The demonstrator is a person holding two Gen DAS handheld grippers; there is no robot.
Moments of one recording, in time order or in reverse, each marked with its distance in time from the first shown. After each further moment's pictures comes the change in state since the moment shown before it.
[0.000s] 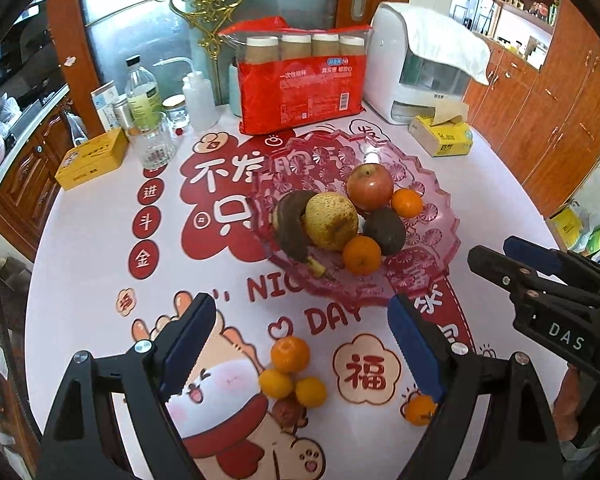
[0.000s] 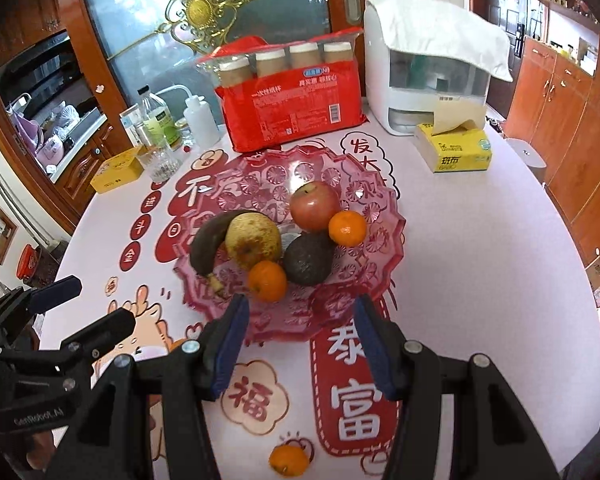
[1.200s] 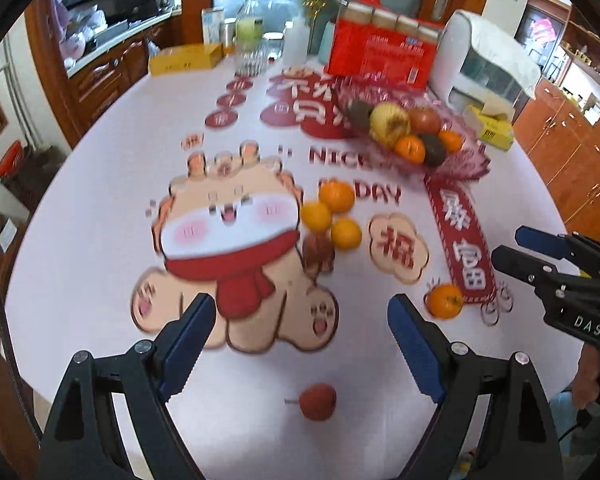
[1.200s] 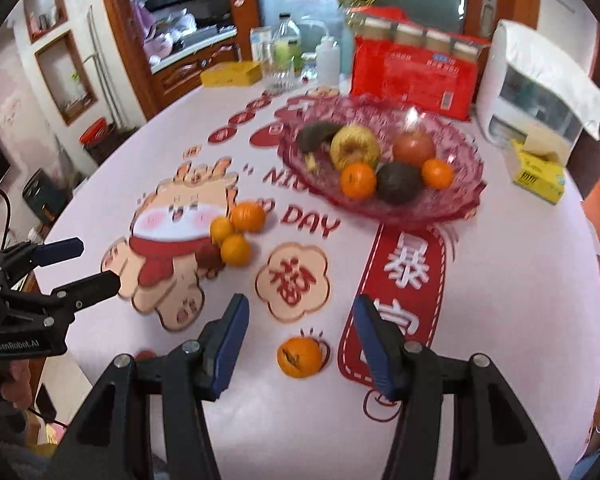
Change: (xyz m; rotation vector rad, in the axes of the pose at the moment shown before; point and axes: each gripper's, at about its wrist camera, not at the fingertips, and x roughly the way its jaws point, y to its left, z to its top) left arm -0.036 0.005 -0.184 -0.297 0.013 0.127; right arm -0.016 0.016 -0.104 -0.436 0.090 0.209
